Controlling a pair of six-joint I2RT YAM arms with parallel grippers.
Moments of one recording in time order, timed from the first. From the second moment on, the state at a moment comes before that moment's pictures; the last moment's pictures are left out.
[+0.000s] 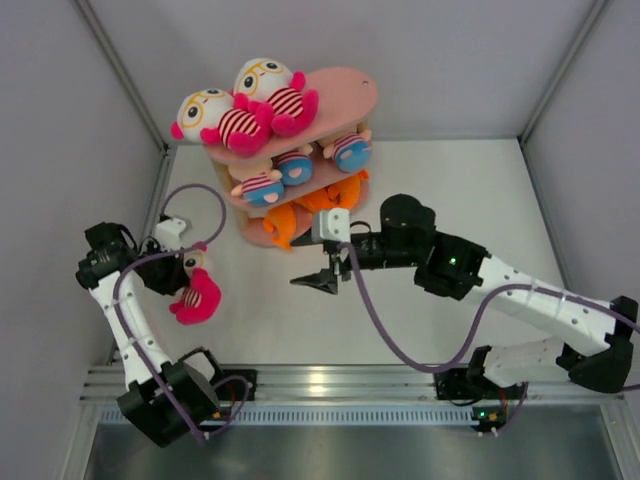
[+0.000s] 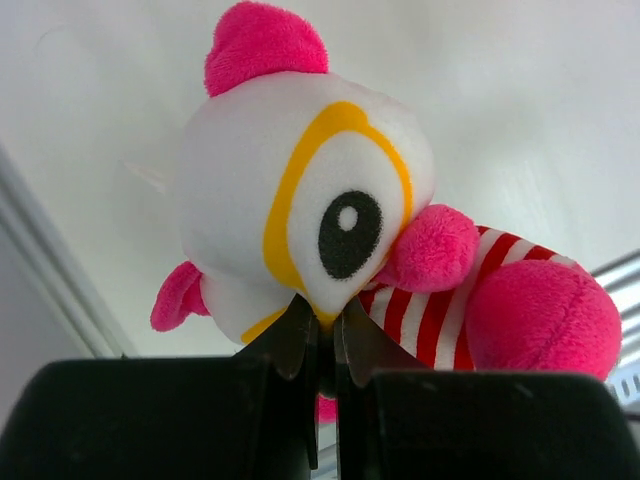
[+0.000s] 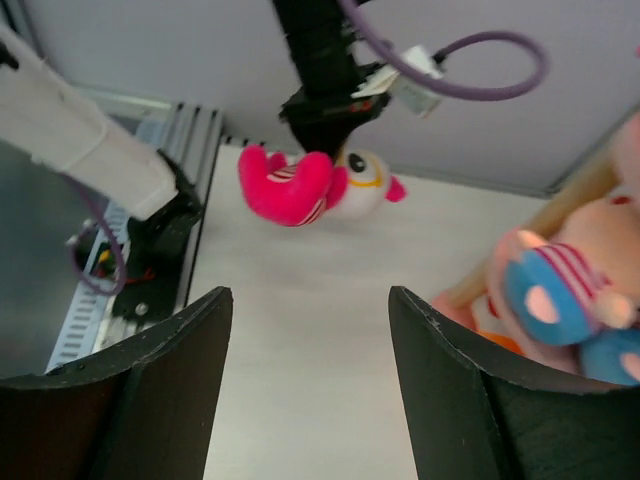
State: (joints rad) left arm 0.63 1.06 1.06 -1.19 0.57 0.88; right arm 1.09 1.20 1.33 -0.19 -0.39 -0.30
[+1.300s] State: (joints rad) left arm 0.28 0.99 1.04 -1.34 0.67 0.90; right arm 1.22 1.80 1.37 0.15 -0.51 -0.11
